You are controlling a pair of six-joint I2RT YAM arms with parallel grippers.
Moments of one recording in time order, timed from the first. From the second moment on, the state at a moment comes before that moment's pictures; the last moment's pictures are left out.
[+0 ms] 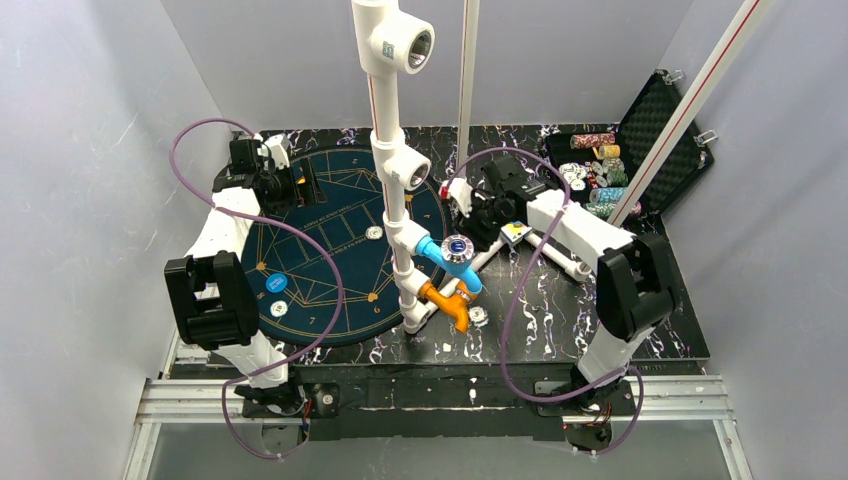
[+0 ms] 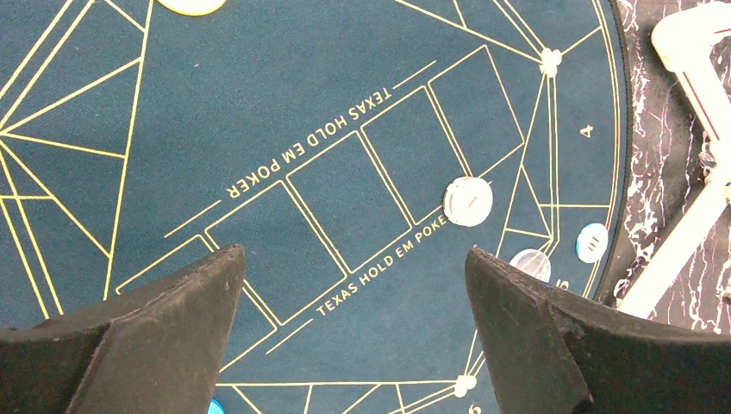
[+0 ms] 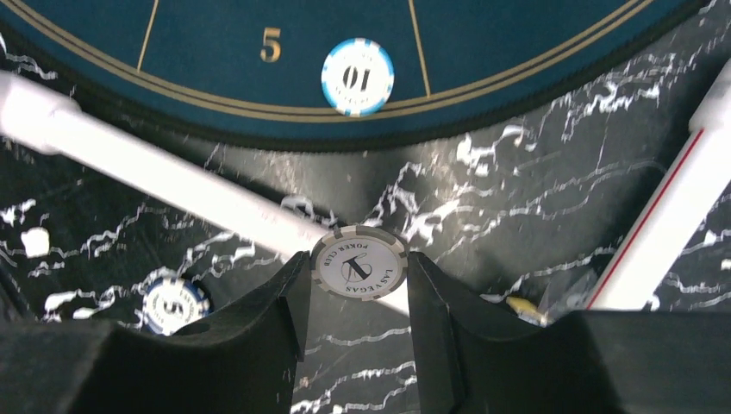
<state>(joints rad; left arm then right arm) 0.13 1.63 1.30 -0.55 0.38 -0.08 0.52 1.68 1.29 -0.67 -0.45 -0.64</state>
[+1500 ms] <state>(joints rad) 0.13 1.63 1.30 -0.55 0.38 -0.07 0.74 1.99 1.39 -0.43 -0.41 -0.47</state>
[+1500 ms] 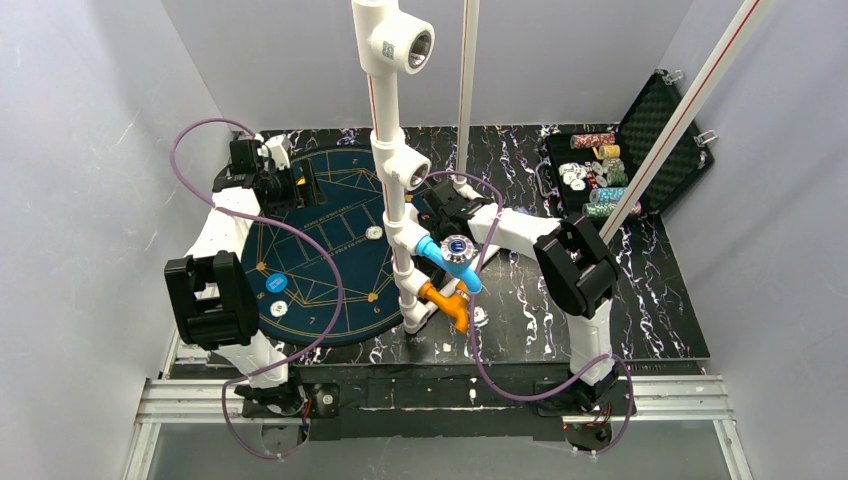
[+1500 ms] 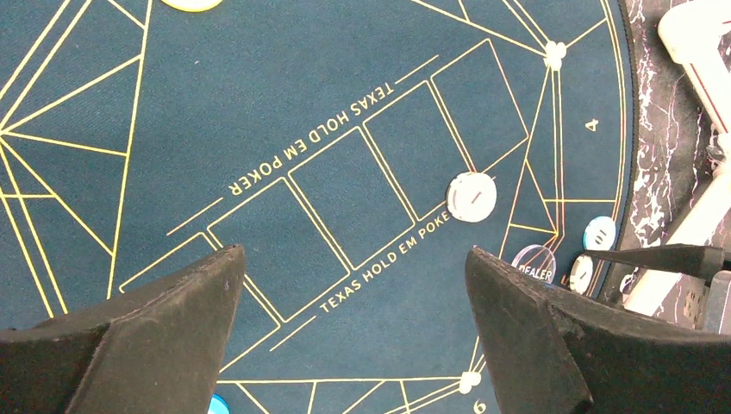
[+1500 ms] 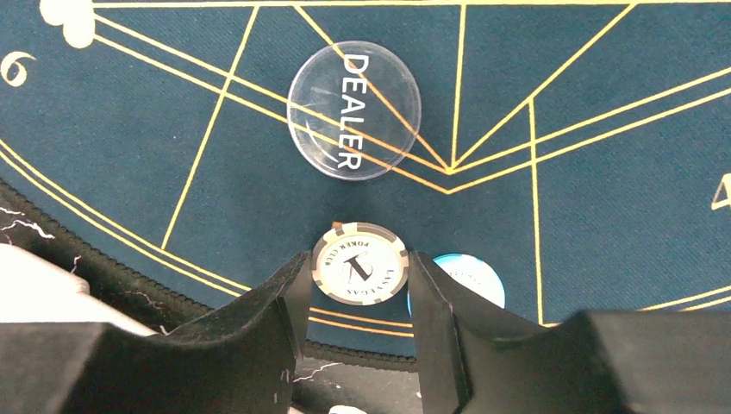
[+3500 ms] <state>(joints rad) -0.36 2.06 1.56 -0.72 0.18 0.51 0.41 1.81 1.25 -0.42 -0.56 -0.39</state>
